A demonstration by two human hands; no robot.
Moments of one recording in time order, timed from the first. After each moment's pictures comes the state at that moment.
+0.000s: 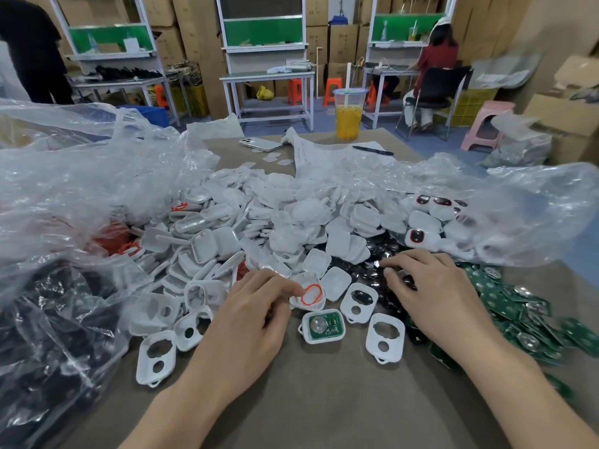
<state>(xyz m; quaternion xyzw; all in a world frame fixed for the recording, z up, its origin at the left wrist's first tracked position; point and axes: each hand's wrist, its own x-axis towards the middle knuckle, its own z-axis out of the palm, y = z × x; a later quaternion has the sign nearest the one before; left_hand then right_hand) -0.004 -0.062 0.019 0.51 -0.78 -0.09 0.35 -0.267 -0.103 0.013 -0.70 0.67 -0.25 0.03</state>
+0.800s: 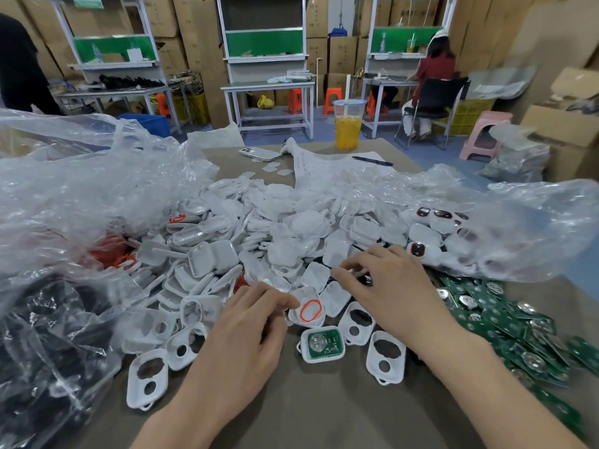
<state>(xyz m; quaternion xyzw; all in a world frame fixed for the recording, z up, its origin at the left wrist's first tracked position) -0.002 -0.068 0.014 0.52 -0.78 -0.09 0.34 -0.225 -0.124 0.038 -0.76 0.62 -0.21 0.05</state>
